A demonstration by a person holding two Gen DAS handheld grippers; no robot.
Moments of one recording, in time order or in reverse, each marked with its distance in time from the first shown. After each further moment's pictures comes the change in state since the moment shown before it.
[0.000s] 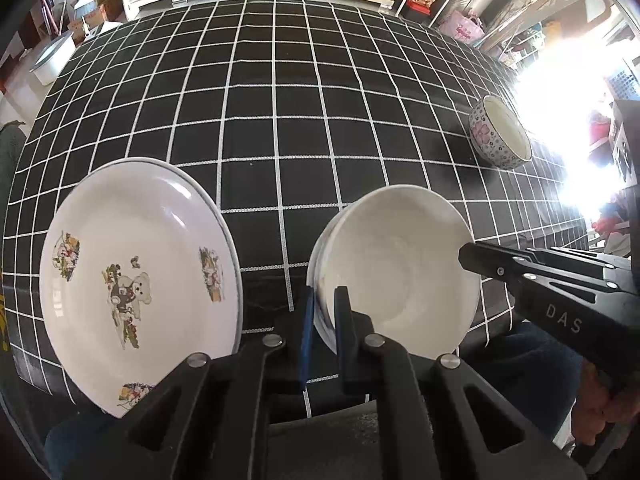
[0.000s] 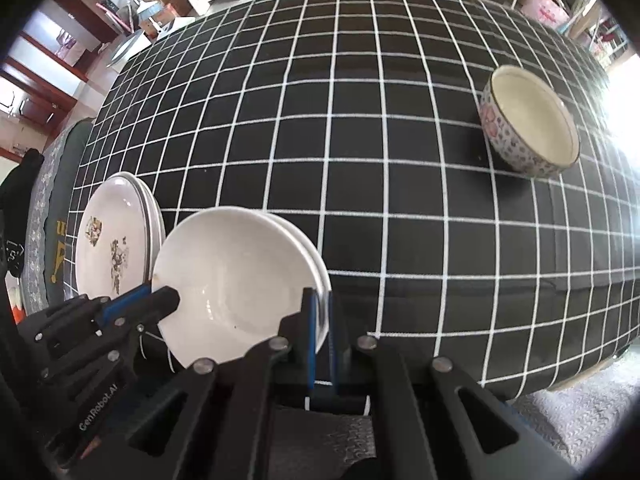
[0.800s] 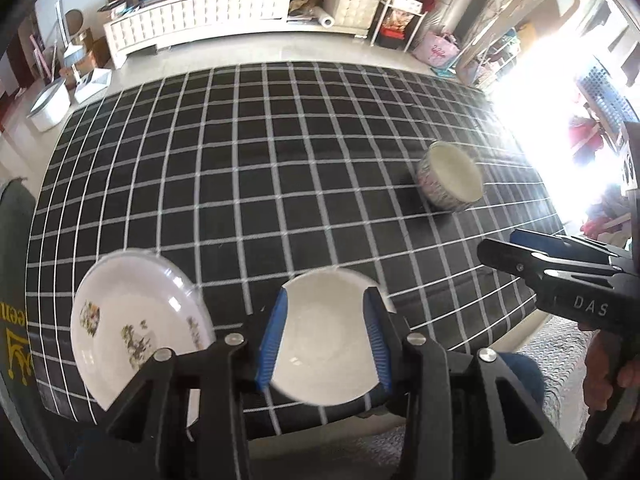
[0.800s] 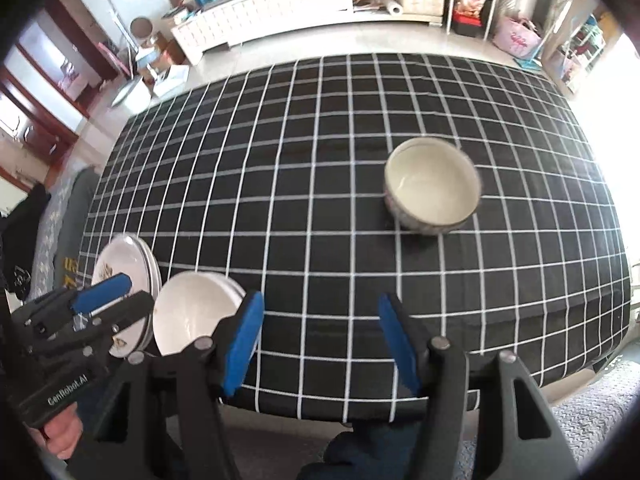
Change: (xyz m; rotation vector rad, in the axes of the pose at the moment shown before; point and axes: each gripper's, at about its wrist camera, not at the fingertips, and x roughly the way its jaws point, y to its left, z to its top) left arm -0.060 -0.065 0.041 0.095 -0.118 -0.001; right arm -0.084 -0.065 0.011 0.044 -0.173 -0.008
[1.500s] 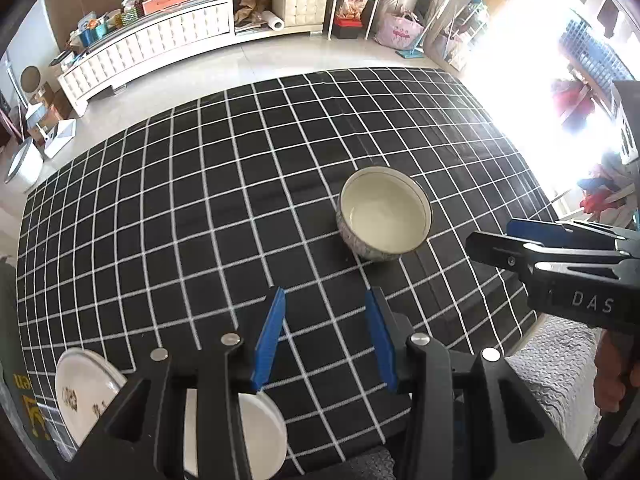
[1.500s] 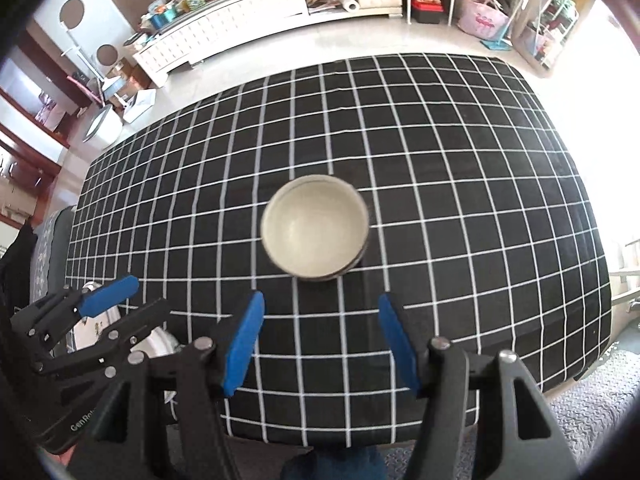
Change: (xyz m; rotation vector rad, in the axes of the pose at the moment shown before) left arm 0.058 -0.116 0.081 0.159 0.025 0.023; right arm -0.001 -0.103 0.042 0.099 0.013 -0.029
